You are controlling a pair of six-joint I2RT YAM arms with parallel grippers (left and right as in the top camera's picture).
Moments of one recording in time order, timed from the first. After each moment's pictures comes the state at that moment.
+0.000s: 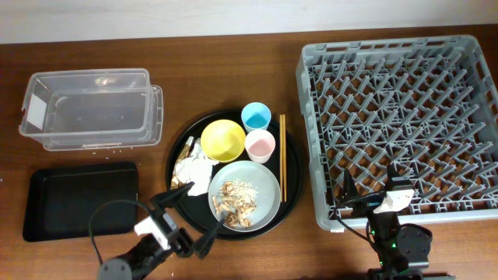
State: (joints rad) left arm -0.04 0.02 0.01 0.21 0.83 -0.19; right arm -0.01 0.01 0.01 -0.07 -0.09 0.08
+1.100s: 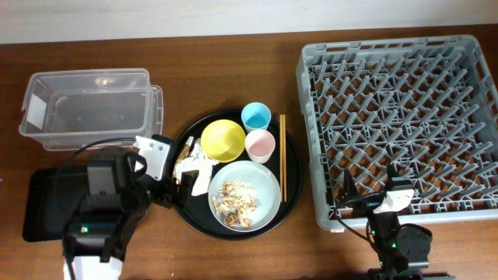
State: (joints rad) left arm -0.04 0.91 0.83 -0.72 0.36 0.17; right arm -0.01 0.01 0.01 -0.07 -0.09 0.08
